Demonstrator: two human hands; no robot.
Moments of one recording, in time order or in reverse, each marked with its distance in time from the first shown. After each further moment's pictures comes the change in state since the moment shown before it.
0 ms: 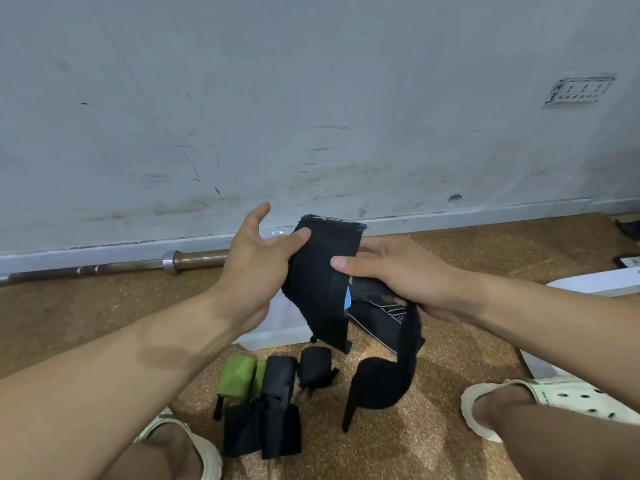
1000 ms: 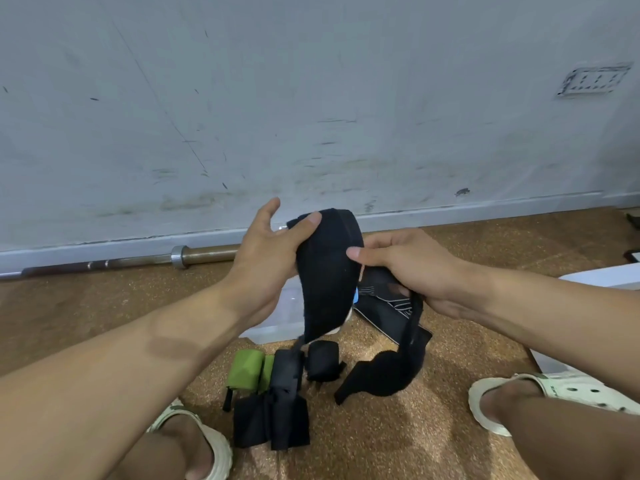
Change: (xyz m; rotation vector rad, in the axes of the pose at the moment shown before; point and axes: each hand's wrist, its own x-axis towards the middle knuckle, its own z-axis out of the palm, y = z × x) left_hand -0.003 0.006 -0.003 -0.061 -0.084 0.005; right_hand 0.005 0.001 0.007 0.114 0.167 0.106
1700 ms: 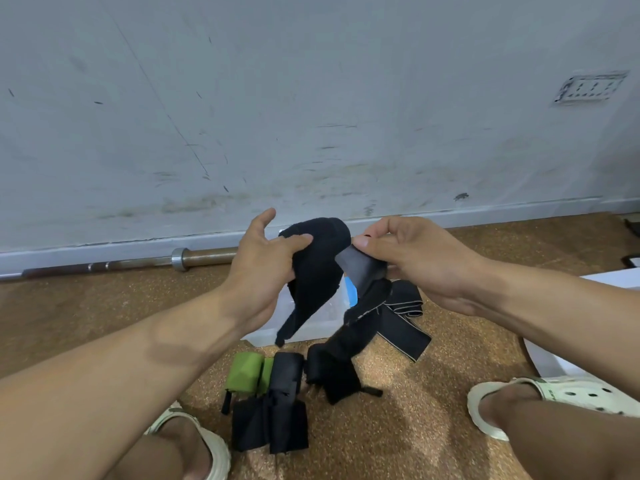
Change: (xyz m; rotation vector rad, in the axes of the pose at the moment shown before) left_hand 0.002 -0.006 -0.005 0.018 0.074 -0.057; right_hand -0.008 -0.012 -0.003 0.115 0.015 -0.091
